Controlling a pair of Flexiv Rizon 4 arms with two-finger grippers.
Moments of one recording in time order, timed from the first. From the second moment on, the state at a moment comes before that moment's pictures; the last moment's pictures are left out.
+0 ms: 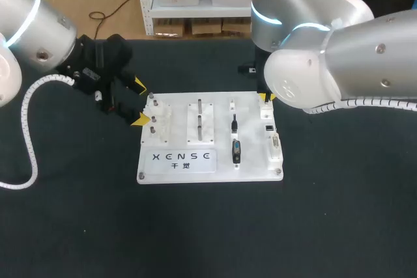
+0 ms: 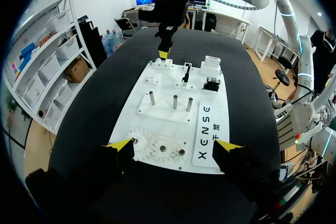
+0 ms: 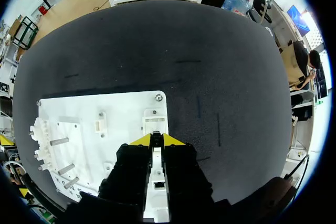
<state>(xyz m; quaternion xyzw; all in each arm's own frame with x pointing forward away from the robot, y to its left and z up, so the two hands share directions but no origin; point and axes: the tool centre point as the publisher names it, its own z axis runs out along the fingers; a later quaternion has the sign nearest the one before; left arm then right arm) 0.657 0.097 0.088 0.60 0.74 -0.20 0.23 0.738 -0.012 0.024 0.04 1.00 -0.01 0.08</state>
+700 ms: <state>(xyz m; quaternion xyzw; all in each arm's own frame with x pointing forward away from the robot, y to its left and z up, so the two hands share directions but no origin) 0.657 0.097 0.088 0.60 0.74 -0.20 0.23 0.748 -0.005 0.022 0.07 0.99 -0.01 0.08</state>
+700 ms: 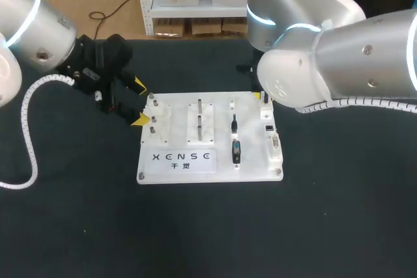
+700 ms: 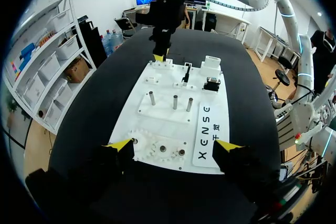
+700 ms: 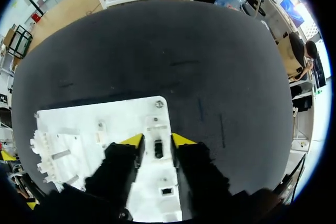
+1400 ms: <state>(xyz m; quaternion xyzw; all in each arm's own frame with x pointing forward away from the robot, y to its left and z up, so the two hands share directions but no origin) 0.657 0.097 0.088 0.60 0.74 -0.20 0.23 0.662 0.053 0.035 0.04 1.00 0.00 0.06</state>
